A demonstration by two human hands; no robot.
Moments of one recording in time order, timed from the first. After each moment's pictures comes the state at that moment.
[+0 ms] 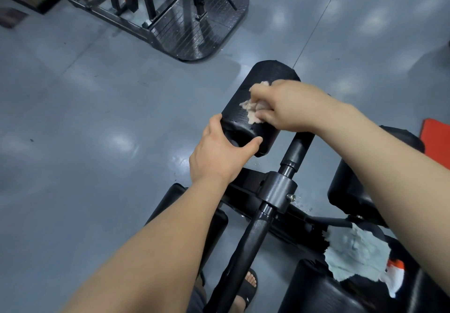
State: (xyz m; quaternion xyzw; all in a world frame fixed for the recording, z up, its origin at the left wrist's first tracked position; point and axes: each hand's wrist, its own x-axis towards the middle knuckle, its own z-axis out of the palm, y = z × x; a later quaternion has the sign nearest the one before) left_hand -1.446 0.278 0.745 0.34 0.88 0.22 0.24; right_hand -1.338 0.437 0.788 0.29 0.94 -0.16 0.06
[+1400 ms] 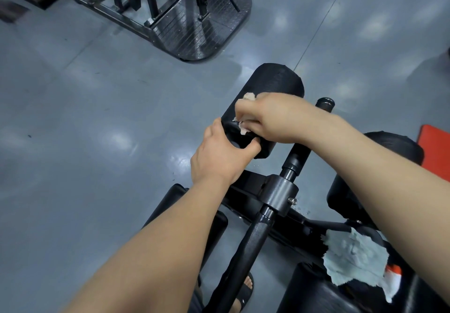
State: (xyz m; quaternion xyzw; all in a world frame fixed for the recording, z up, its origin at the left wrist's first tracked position) left_hand -1.446 0.278 0.746 0.34 0.89 0.20 0.25; right_hand -1.354 0.420 0.787 0.21 0.96 -0.17 0.08
